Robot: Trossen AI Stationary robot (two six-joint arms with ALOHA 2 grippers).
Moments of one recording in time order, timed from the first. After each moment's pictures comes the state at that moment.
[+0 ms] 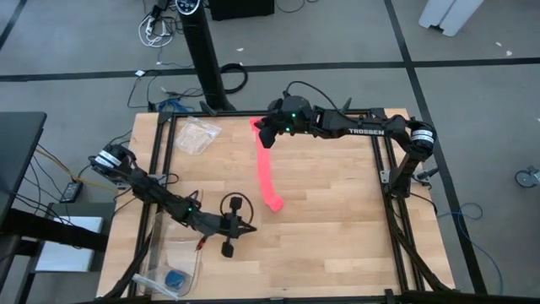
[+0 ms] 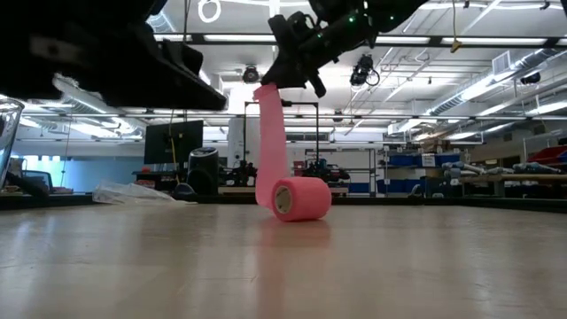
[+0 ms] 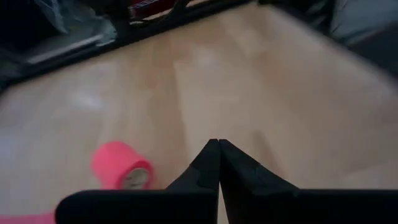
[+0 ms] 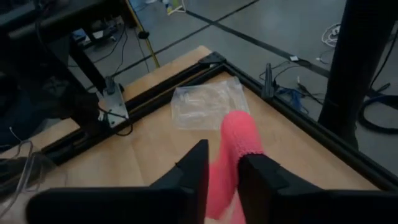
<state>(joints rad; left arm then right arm) -0.52 1.59 0.57 0.63 -0.44 0.10 -0.31 1.73 1.38 -0.03 0.04 0.32</state>
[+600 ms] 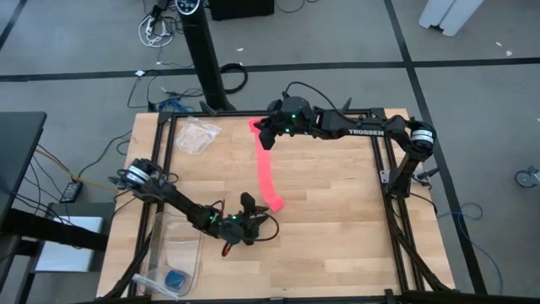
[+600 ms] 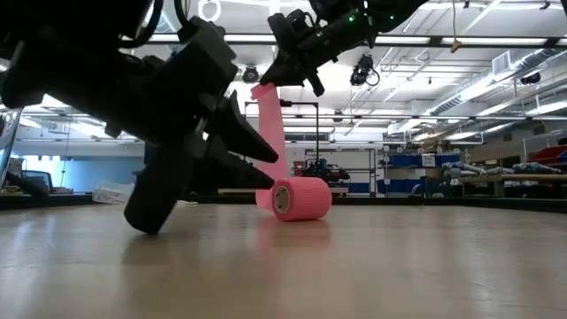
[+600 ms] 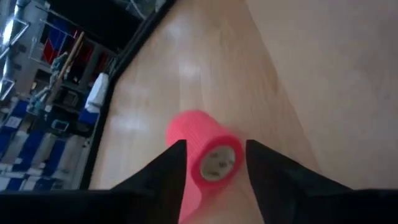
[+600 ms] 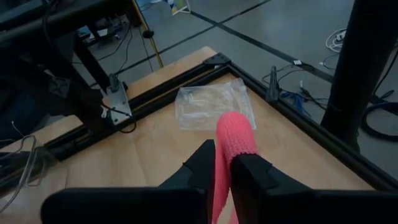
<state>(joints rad) -0.47 1.90 0.76 0.61 -0.81 0.49 -0.30 1.73 1.38 -0.02 0.03 0.30</state>
